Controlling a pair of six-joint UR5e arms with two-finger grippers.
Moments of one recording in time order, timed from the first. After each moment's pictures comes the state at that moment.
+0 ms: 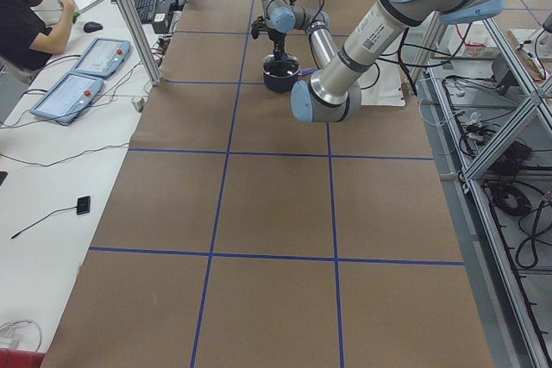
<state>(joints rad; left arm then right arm) -0.52 -2.55 -1.48 -1.44 -2.07 -1.10 0.86 -1.68 2.06 -1.40 2.24 0.81</state>
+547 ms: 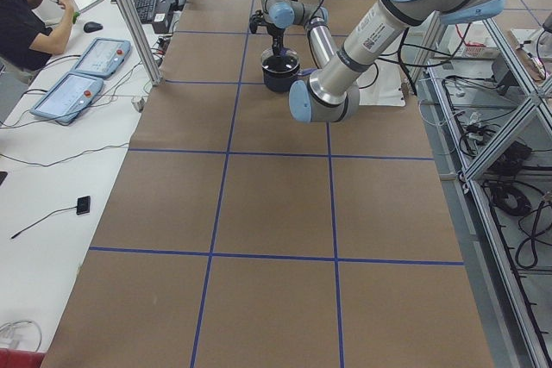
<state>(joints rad) -0.56 -2.55 -1.53 -1.42 -2.10 -1.09 0.80 -1.69 2.03 -1.38 2.22 0.78</state>
